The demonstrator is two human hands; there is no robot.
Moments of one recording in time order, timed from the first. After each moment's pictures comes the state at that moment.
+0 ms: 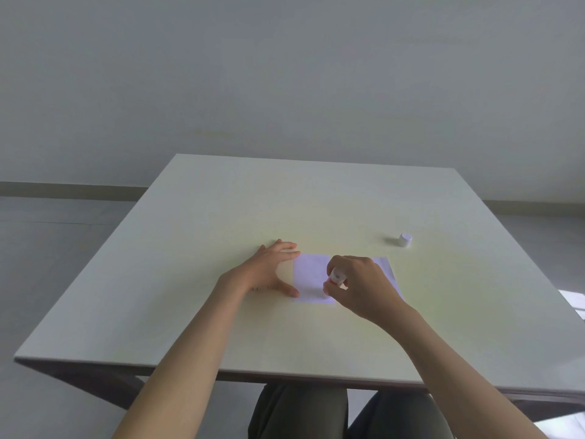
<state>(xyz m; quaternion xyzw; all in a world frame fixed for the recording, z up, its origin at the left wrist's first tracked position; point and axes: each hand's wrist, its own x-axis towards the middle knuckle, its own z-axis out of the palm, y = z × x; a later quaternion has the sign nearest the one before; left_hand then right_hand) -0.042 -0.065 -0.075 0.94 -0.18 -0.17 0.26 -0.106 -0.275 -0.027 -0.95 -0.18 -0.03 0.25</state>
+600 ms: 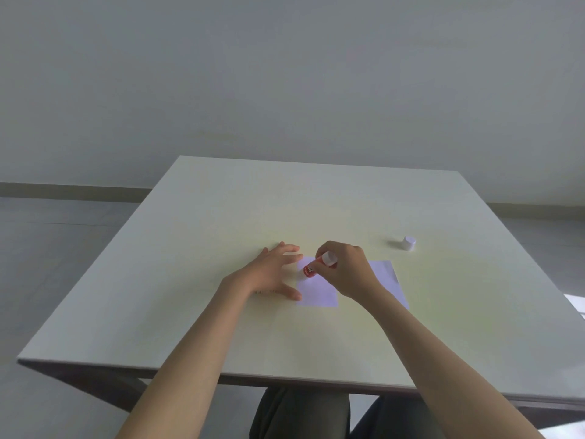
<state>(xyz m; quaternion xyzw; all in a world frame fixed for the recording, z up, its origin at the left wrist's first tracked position) -0.040 -0.064 -0.076 0.93 -0.17 -0.19 0.26 -0.067 -0.250 -0.035 -0.92 -0.10 -0.02 0.38</state>
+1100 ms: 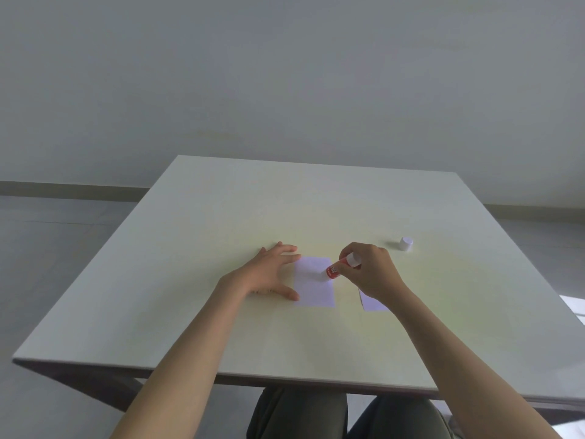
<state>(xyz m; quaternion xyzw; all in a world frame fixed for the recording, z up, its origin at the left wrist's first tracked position) -0.040 -0.063 -0.076 0.94 -0.18 -0.18 0.24 -0.072 -0.289 -0.028 -0.93 -0.07 -0.02 0.35</state>
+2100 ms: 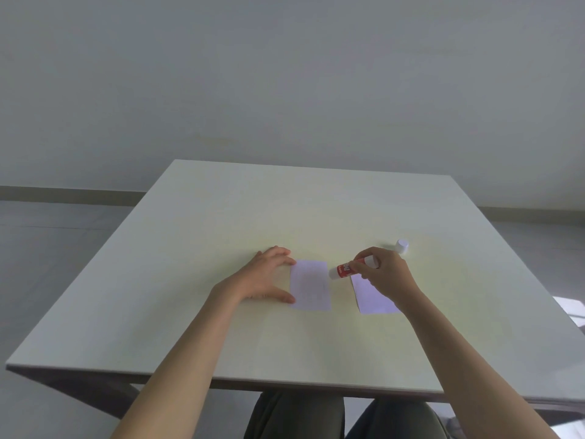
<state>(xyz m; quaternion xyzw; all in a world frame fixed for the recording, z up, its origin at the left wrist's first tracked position) -0.047 -0.061 -0.073 0.93 -0.17 -0.13 0.29 -0.067 -0.319 -0.035 -0.89 0.04 0.01 0.46</state>
